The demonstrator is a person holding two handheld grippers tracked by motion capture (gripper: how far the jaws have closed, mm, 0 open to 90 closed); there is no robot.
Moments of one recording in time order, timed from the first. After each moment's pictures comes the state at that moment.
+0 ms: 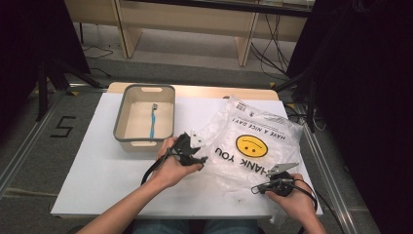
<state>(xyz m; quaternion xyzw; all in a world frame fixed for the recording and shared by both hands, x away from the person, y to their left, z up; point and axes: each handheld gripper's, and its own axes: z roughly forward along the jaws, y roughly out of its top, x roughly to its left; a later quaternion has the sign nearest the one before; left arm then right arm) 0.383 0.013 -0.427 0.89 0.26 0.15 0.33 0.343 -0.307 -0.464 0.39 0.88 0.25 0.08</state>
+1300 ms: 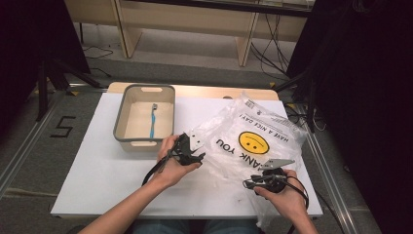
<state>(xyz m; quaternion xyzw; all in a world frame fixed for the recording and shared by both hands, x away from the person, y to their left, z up) 0.400 0.024 -0.441 0.85 0.30 0.23 0.37 0.344 -0.279 -0.447 0.39 0.85 0.32 0.11</state>
